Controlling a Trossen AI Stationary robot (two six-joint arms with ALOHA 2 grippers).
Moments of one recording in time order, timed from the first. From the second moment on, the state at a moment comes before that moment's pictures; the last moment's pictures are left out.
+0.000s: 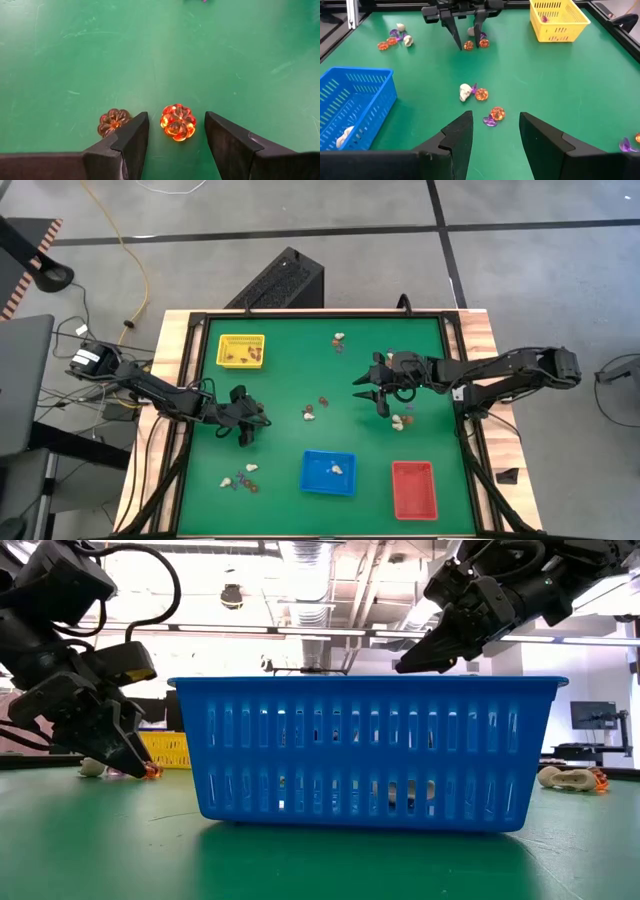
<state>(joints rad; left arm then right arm) -0.27 1.15 0.17 0.24 -0.35 -0.41 -0.13 1.15 0.55 0.19 -0.13 -0.03</state>
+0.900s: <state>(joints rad) -0.24 1.15 0.23 0.62 -0.23 -0.13 -0.13 1.15 0.55 0.19 -0.13 -0.03</state>
